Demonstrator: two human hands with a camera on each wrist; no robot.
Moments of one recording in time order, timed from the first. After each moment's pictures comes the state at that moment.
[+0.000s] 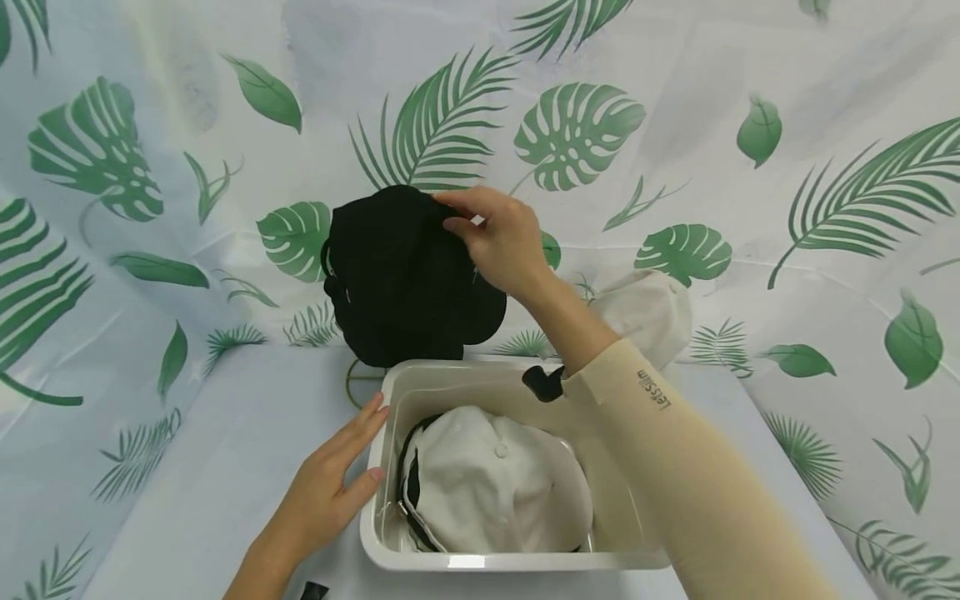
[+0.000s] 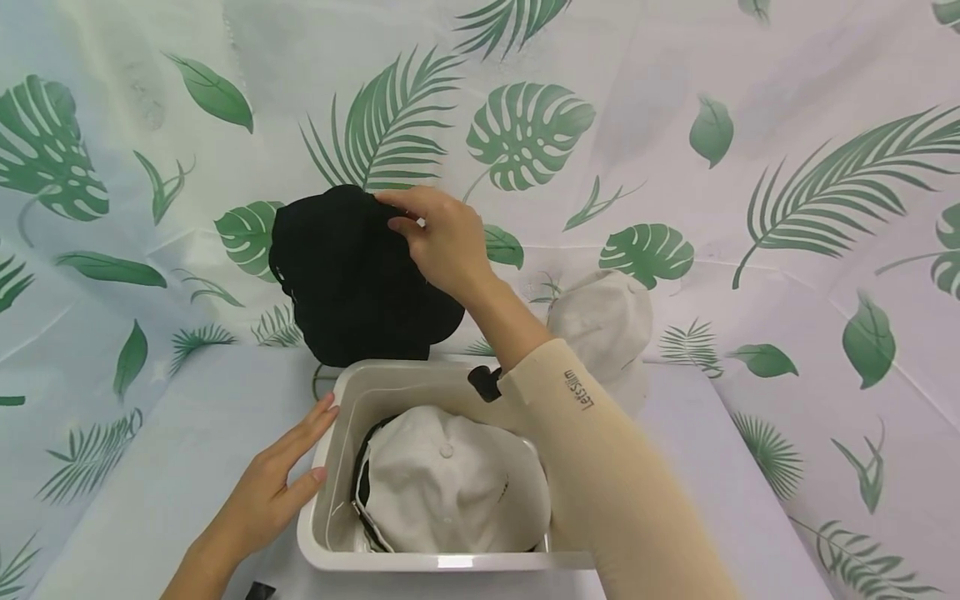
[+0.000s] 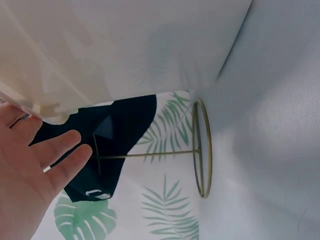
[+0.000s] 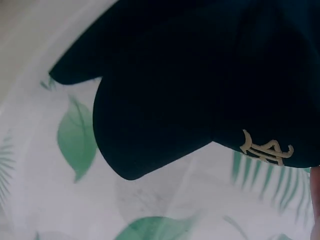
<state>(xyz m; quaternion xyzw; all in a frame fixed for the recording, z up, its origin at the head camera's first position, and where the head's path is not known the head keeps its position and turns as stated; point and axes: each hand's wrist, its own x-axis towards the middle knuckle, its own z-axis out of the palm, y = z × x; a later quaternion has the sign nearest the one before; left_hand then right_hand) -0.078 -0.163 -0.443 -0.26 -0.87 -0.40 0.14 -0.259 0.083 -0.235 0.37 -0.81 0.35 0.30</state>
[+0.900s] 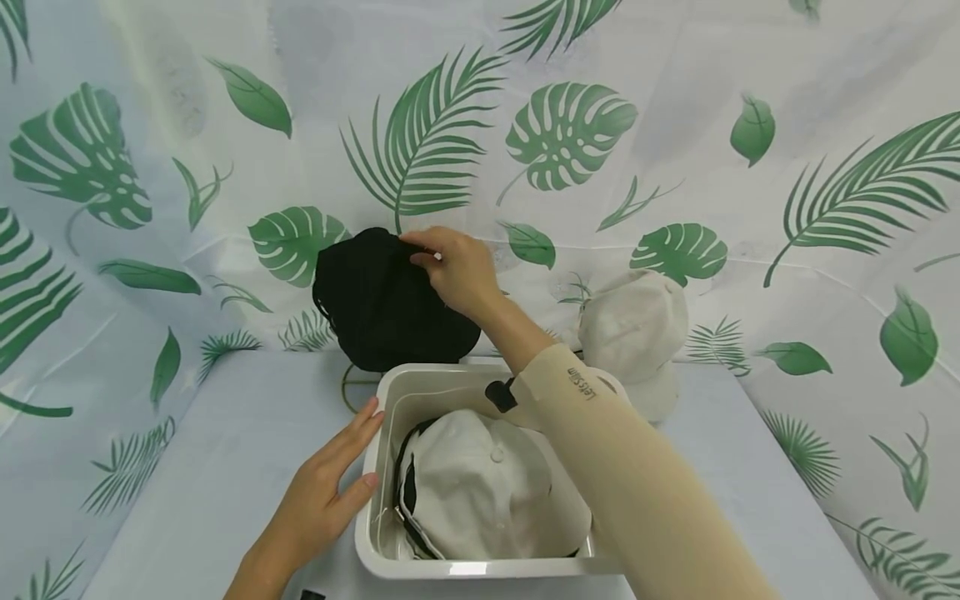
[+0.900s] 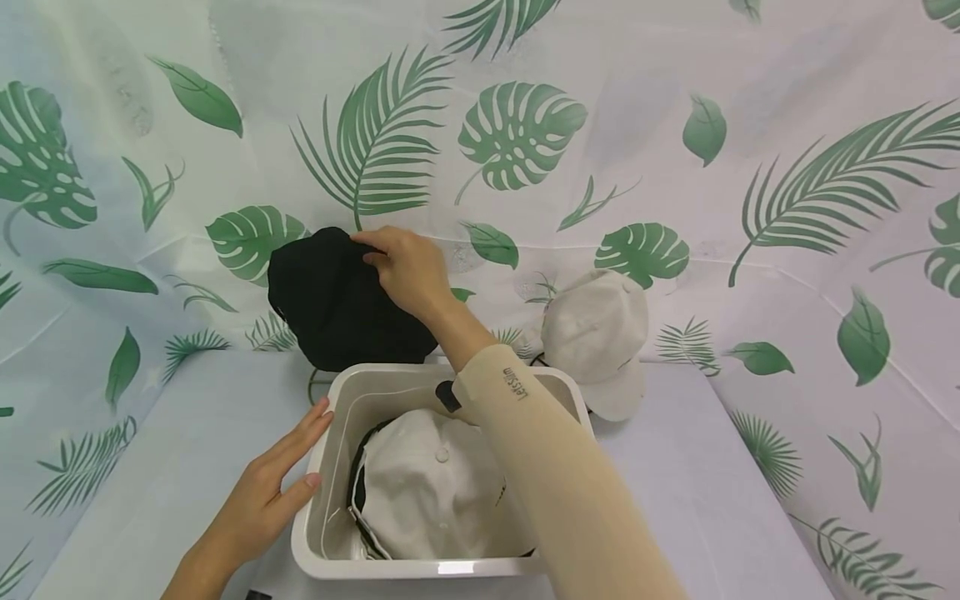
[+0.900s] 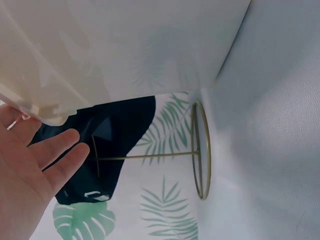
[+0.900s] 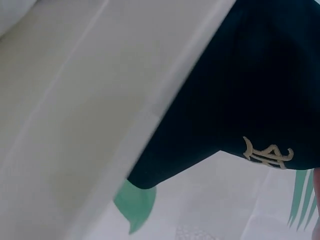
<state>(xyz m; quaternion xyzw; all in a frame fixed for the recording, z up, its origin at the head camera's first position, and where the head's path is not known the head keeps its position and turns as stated) -0.078 -0.163 -0.443 -0.28 -0.86 -0.41 0.15 -0.284 0.053 -0.291 0.33 -0.86 0.29 0.26</state>
